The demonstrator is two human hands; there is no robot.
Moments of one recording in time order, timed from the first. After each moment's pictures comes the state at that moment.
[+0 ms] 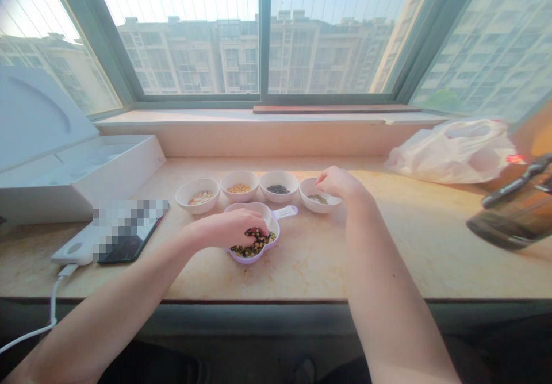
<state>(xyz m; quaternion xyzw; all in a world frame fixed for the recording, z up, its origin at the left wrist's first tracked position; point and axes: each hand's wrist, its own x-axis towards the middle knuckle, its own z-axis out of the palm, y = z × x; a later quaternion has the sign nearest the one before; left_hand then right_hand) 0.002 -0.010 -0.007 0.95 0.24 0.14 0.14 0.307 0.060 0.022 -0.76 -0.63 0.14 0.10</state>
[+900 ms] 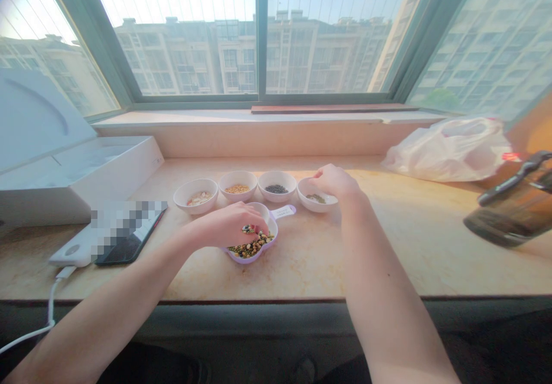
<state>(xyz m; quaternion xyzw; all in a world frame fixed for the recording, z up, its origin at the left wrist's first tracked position) 0.001 -0.010 0.002 0.95 0.24 0.12 0.14 0.297 0.055 0.019 -0.78 -0.61 0.07 0.14</state>
